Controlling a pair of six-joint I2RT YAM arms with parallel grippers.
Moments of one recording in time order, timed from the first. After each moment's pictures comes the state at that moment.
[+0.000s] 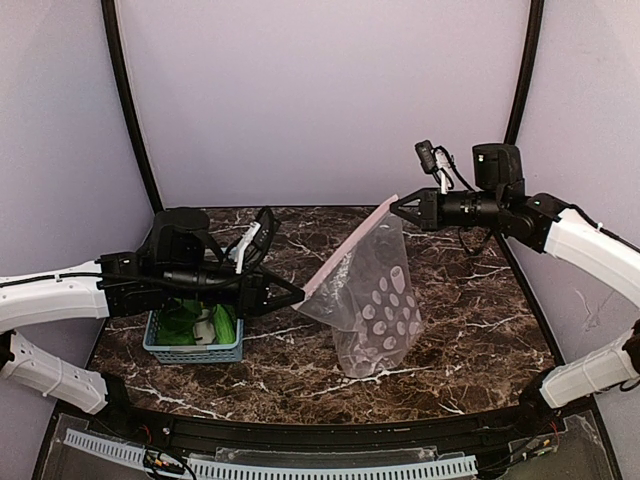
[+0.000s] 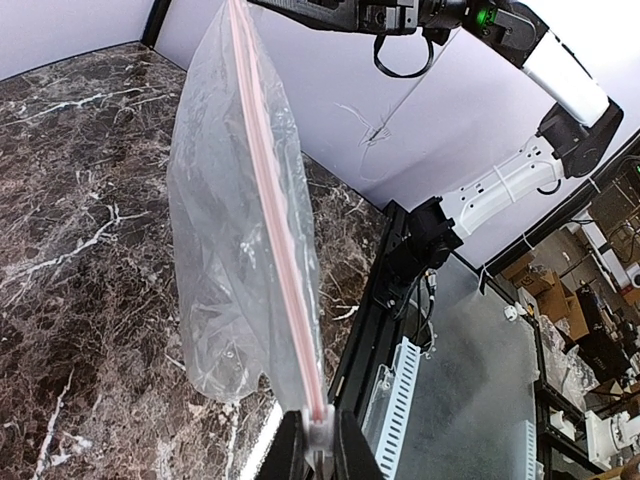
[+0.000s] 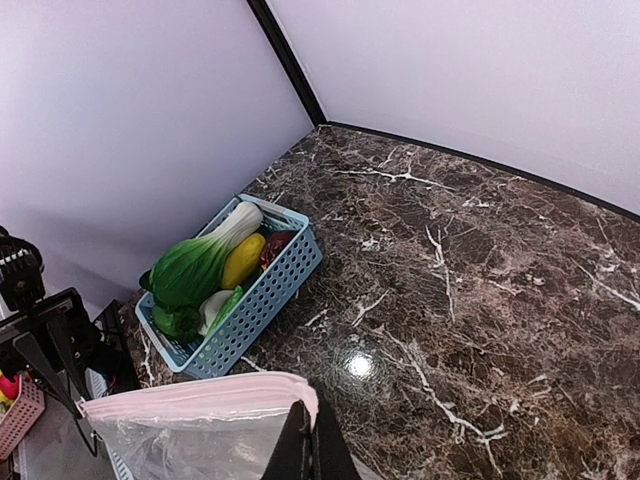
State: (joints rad) left arm -0.97 1.16 0.90 -0.11 0.40 -0.43; right arm 0.56 1.27 1.17 -0.27 -0.44 0.26
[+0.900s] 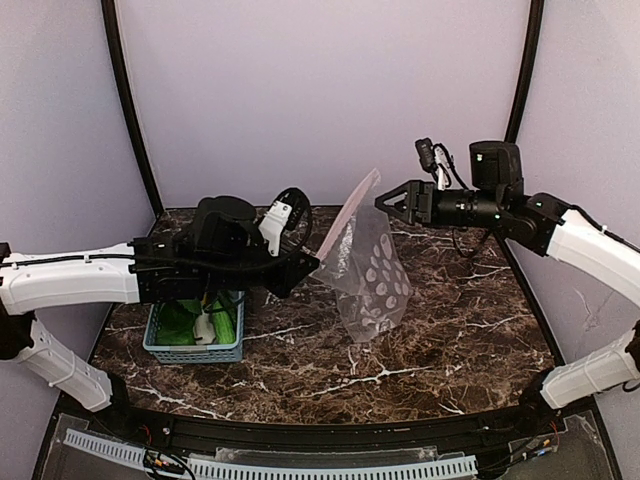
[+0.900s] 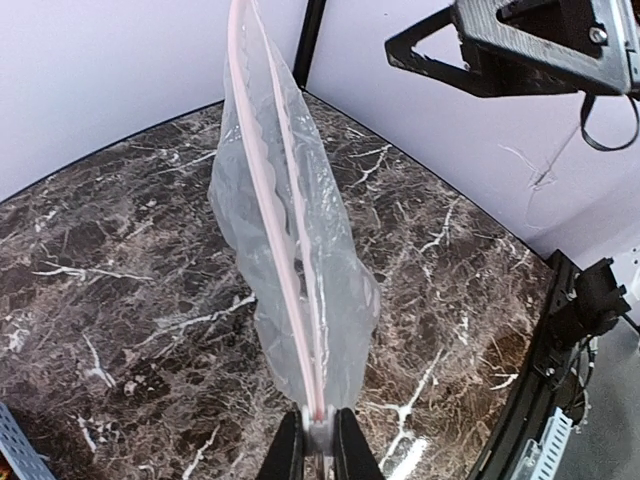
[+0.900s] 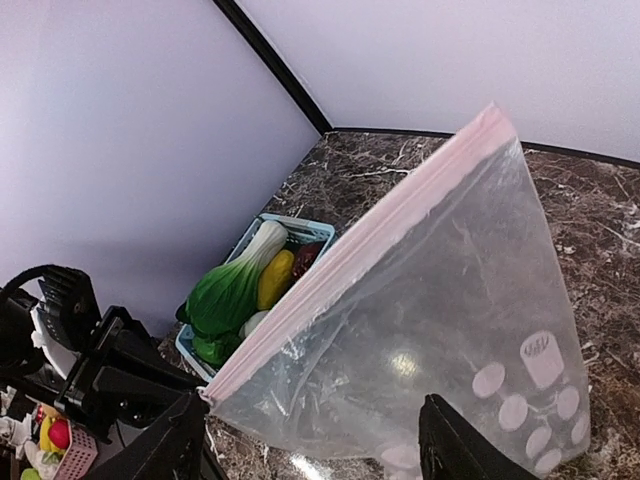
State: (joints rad) left arm -1.05 1.36 1.10 -0.18 -0.10 -0.31; right arm 0.63 1.25 1.18 -0.27 -0.36 0.47
